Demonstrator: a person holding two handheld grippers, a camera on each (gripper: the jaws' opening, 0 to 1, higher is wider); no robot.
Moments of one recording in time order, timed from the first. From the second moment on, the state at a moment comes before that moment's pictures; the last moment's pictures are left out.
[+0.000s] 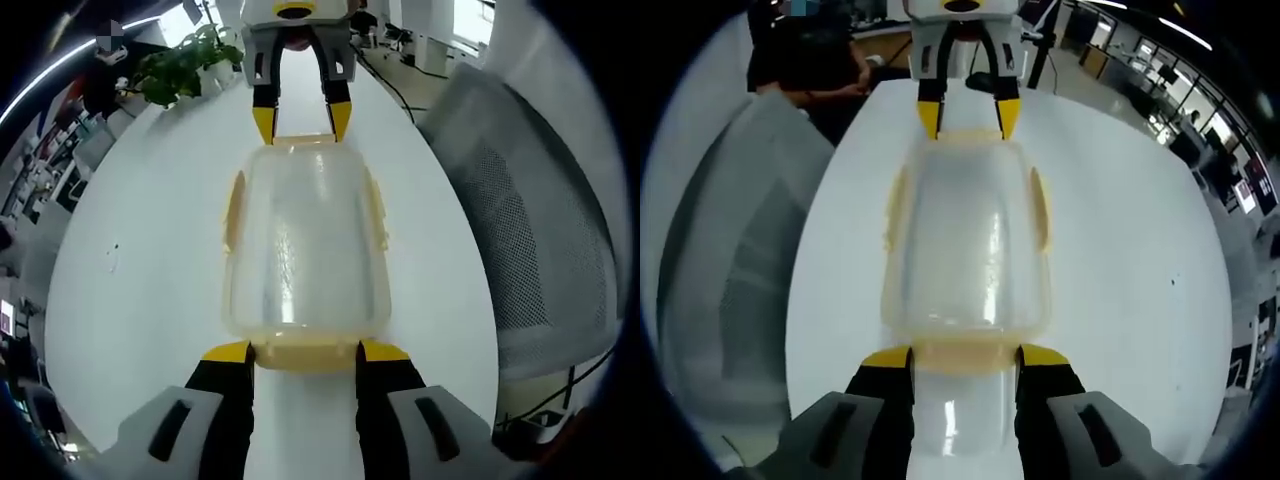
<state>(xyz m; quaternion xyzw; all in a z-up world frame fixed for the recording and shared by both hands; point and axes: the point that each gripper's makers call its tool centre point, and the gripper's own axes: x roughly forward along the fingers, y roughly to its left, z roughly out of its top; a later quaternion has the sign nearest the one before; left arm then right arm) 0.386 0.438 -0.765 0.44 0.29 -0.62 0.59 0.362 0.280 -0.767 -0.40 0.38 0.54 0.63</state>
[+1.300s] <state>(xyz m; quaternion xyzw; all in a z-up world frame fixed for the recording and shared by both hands) 0.374 0.363 -0.769 0.40 0.29 -0.63 0.60 0.354 0.203 -0.774 -0.41 0.41 0.55 0.61</state>
